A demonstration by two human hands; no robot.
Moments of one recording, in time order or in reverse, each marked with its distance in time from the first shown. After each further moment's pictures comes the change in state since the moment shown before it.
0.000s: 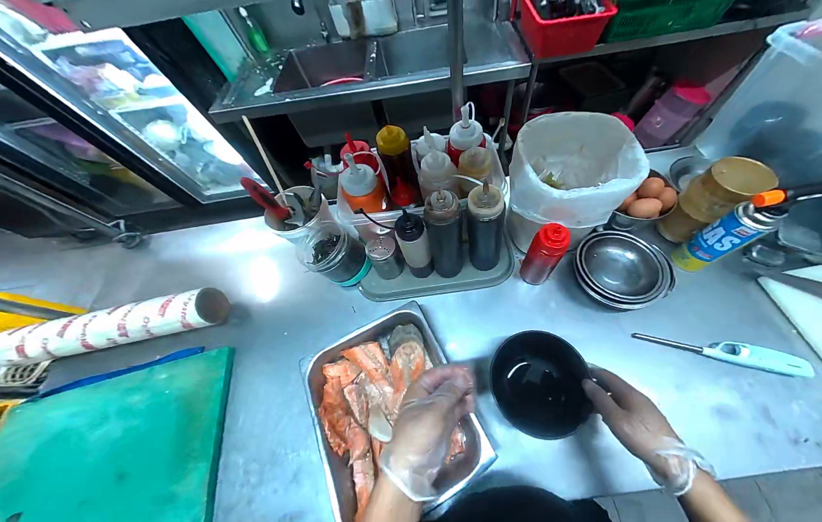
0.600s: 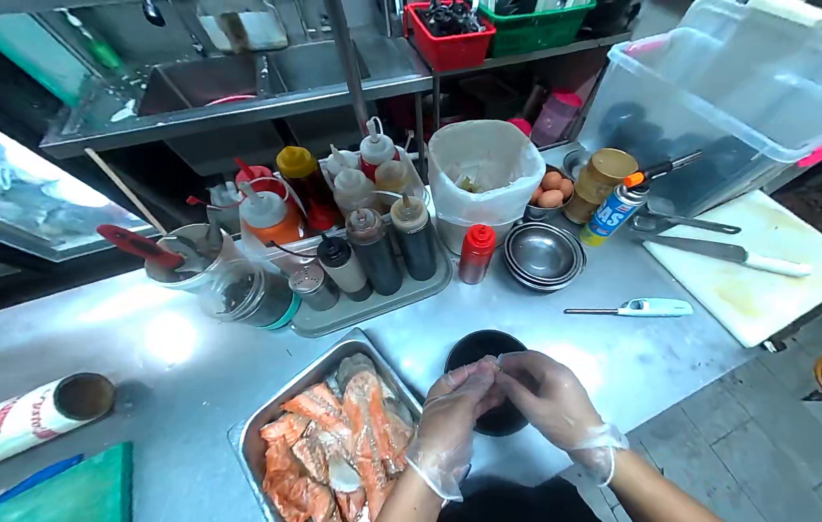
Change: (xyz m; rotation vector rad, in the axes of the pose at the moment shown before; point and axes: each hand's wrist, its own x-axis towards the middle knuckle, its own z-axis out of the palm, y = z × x) left_hand 0.025 -0.027 0.064 0.110 -0.188 -0.230; right_hand -0.034 -0.092 0.024 0.176 0.163 -0.301
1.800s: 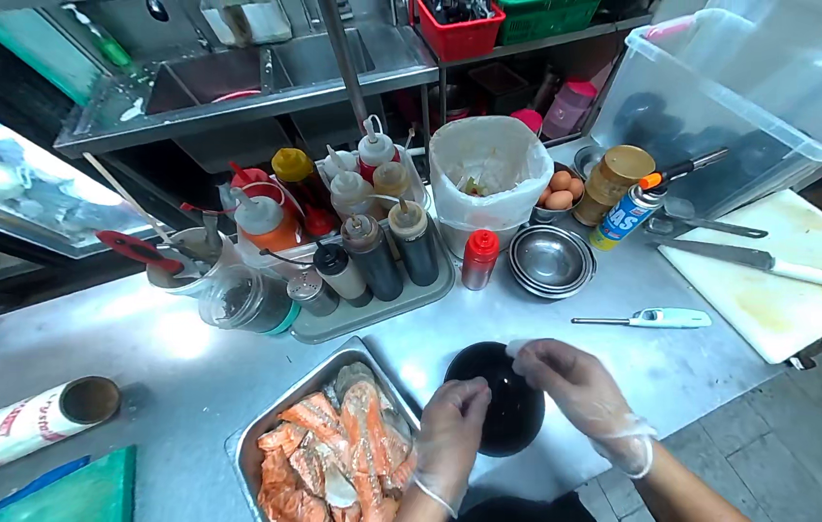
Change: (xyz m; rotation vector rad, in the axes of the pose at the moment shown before) left_hand 0.019 -0.024 -0.017 0.912 0.147 0.250; right_hand 0.029 0.000 -0.039 0.213 0.020 -0.002
